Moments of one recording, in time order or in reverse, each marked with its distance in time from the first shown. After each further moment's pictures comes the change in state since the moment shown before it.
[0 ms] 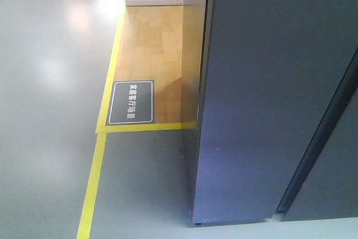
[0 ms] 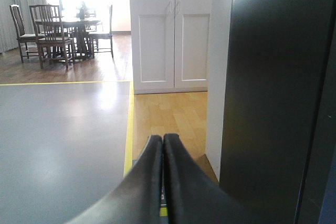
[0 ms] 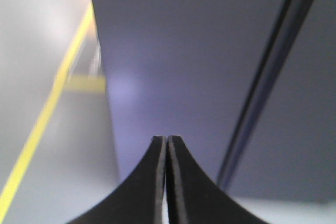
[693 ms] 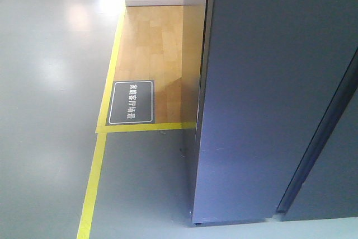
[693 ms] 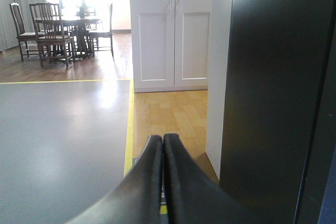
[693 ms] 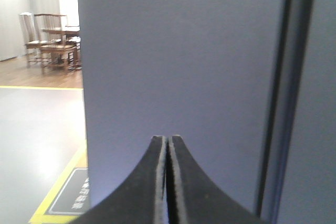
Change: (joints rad) left arm 0.000 0.000 0.000 0.000 0.007 0.000; right arm 0.035 -0.278 0.541 0.013 -0.713 0.001
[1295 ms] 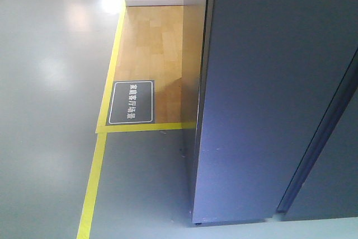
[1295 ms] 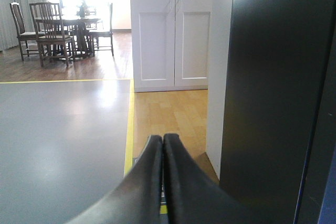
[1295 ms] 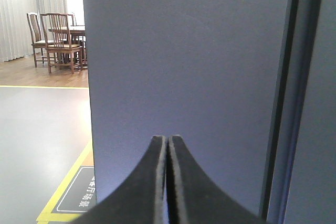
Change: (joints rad) left arm 0.000 0.000 0.000 0.000 0.000 0.000; right arm 0.008 0.000 0.000 -0.059 0.008 0.071
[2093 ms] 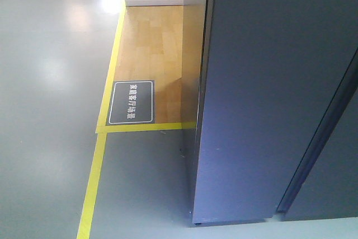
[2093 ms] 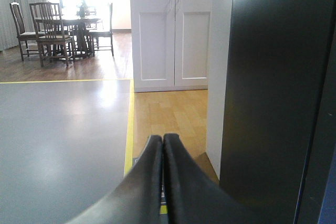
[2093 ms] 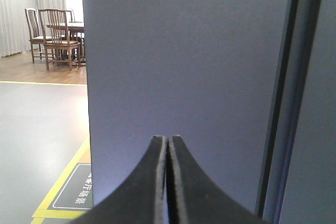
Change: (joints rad) left arm 0.000 0.000 0.000 0.000 0.000 0.000; right arm 0.000 0.000 0.000 -0.125 0.006 0.105
